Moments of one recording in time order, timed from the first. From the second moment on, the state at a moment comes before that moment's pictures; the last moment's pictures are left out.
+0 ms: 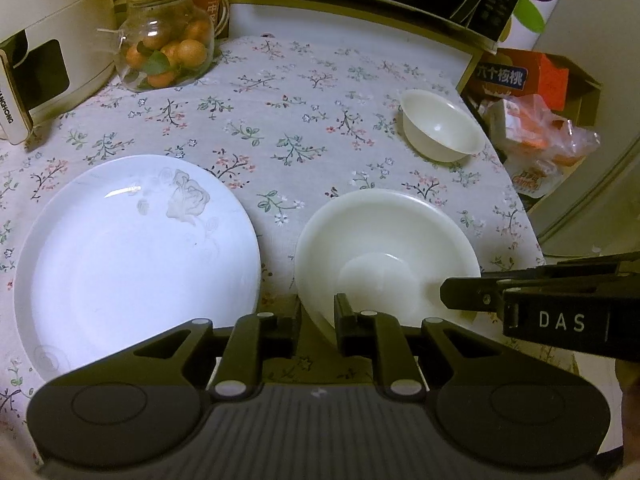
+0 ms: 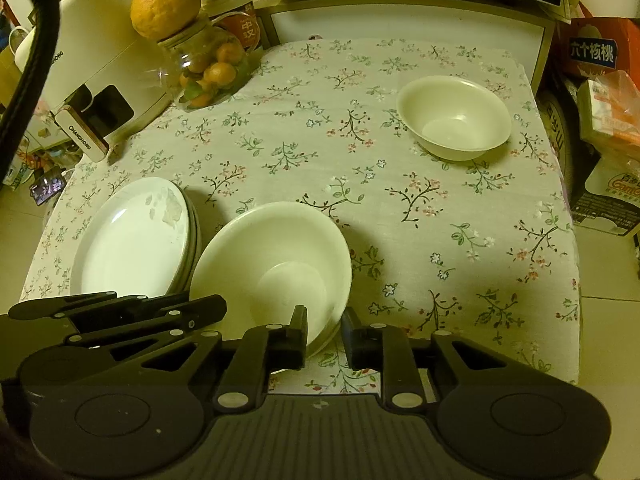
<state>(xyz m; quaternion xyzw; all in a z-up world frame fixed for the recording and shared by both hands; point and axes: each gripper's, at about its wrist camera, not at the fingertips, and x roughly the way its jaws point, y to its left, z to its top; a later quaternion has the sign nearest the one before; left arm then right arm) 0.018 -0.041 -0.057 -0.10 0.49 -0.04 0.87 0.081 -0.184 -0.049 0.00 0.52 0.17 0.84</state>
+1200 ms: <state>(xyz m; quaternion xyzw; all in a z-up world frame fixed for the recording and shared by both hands) 0.031 -0.034 -0.038 -0.09 0.46 -0.04 0.88 0.090 -0.194 -0.042 0.01 0.50 0.15 0.85</state>
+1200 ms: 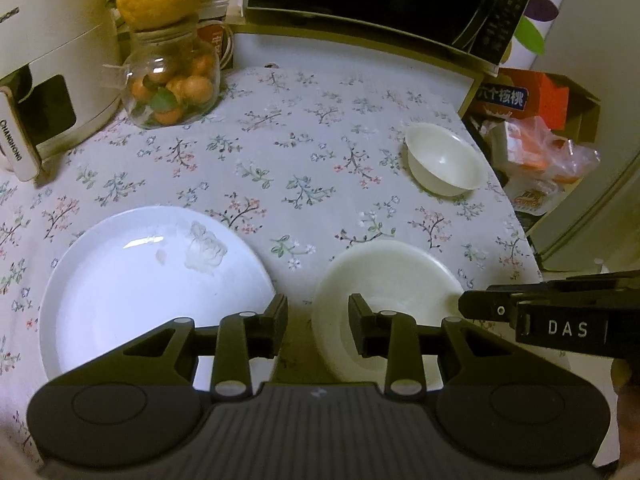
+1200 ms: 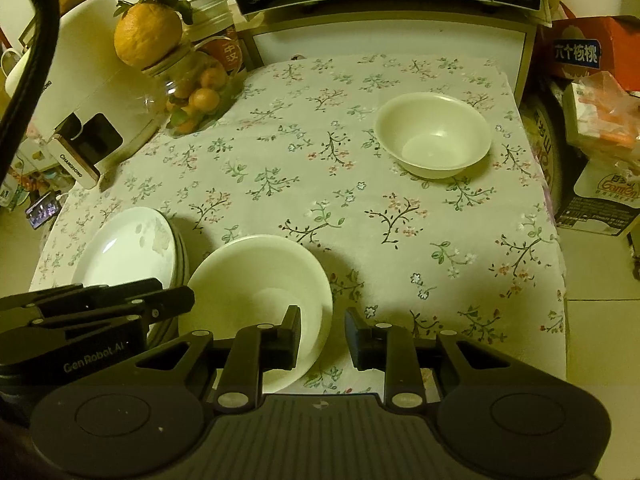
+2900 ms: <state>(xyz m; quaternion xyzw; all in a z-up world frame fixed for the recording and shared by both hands) 0.202 -0.113 -0.081 -0.09 0.45 -0.08 0.88 0.208 -0.294 -0.099 0.31 0.47 -0.03 0.83</state>
